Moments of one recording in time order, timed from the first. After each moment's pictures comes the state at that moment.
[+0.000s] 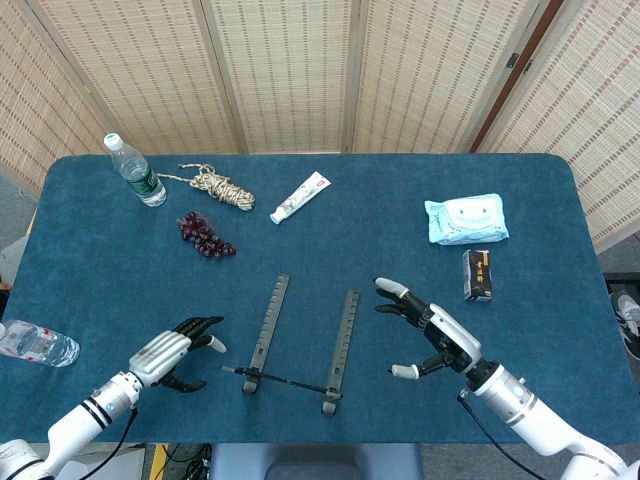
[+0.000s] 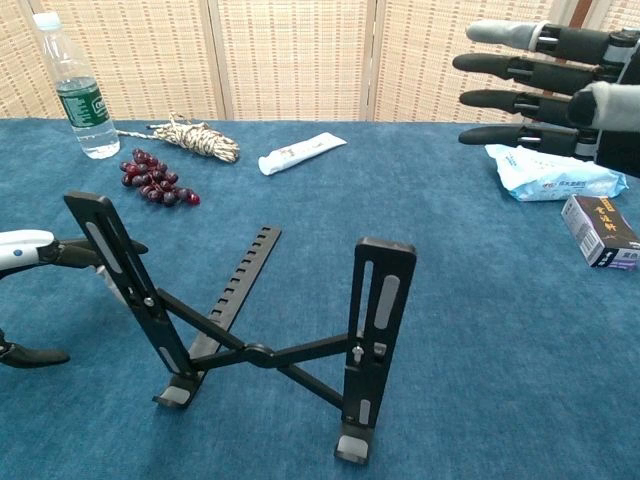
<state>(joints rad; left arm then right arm) -0.54 -1.27 0.11 -1.48 1.71 0.99 -0.51 0.57 -1.12 -0.09 -1.83 -1.68 1.24 1.28</state>
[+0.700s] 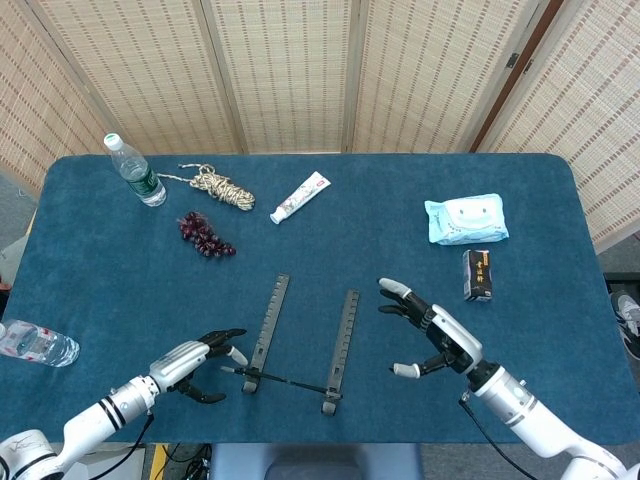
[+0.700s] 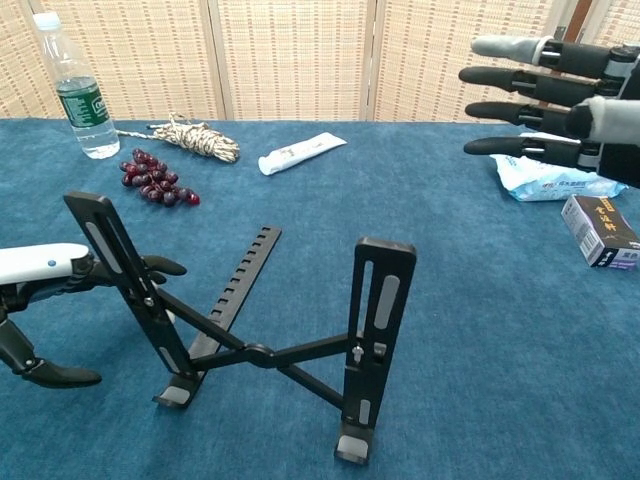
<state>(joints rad) -0.62 -1.30 0.17 -1.49 1.75 0.99 -0.74 0.55 -1.13 -0.07 -1.83 -1.67 1.22 1.28</state>
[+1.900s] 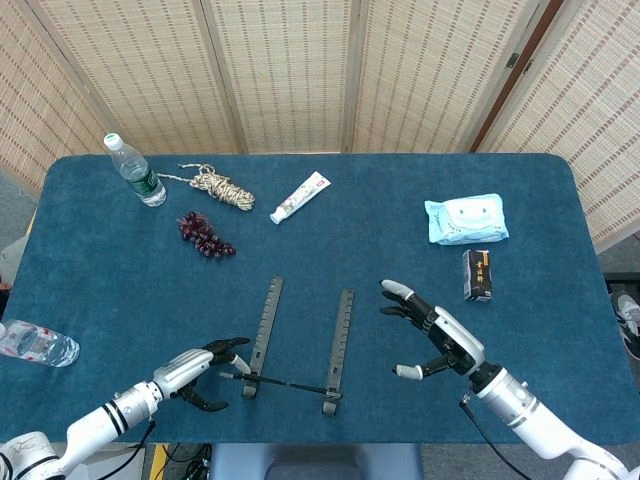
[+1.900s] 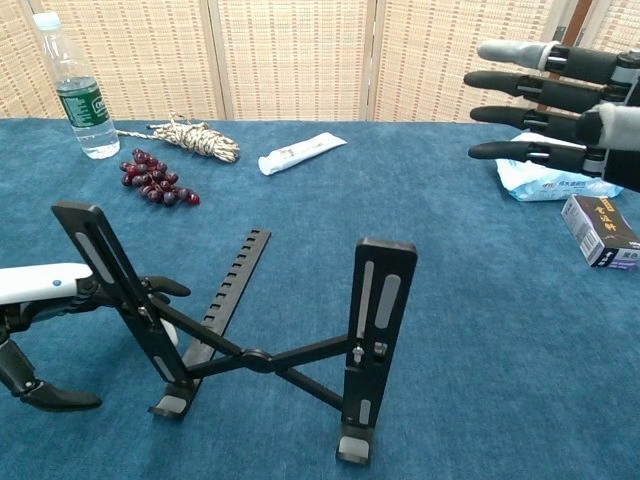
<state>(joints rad) -0.65 -1.31 0.22 -1.51 1.73 0.98 -0.76 0.53 -1.14 -0.07 -1.81 -1.69 1.23 1.30</state>
